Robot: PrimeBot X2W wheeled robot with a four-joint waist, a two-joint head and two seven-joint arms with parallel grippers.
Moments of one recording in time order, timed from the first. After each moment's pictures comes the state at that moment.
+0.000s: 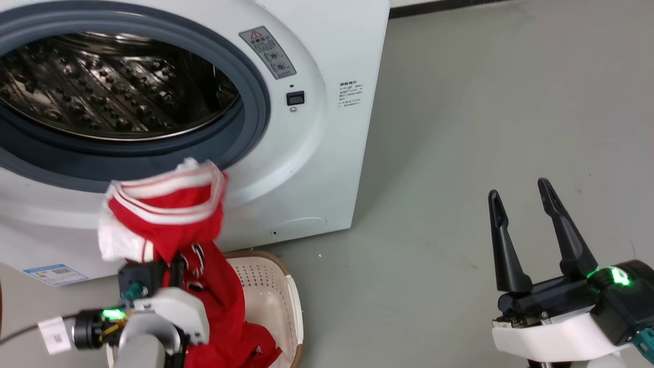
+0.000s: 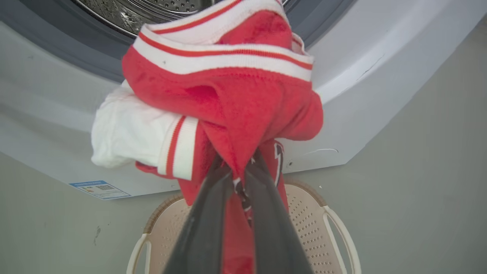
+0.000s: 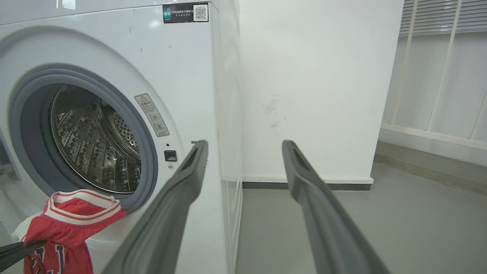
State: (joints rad) left arm -0.34 0.15 0.03 0.72 -0.10 -0.02 -0.26; right arm -0.01 -0.05 0.11 -0.22 0.09 0.13 -0.26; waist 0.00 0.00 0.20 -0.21
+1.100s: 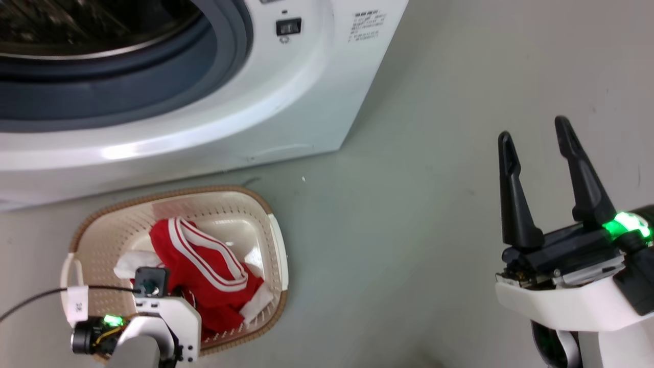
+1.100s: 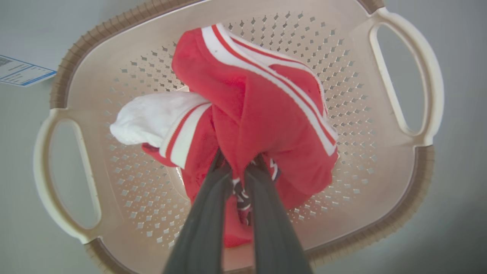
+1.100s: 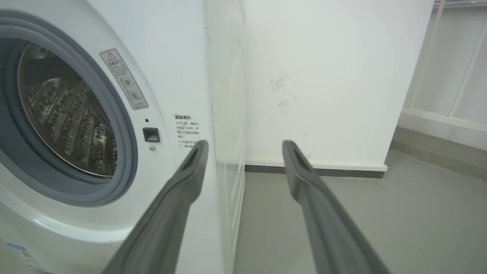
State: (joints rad) left arm -0.48 0.19 -0.06 1.15 -0.04 -0.06 -0.25; right arm -0.15 -0.05 0.12 -0.28 0.10 0.13 -0.26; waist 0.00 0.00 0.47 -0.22
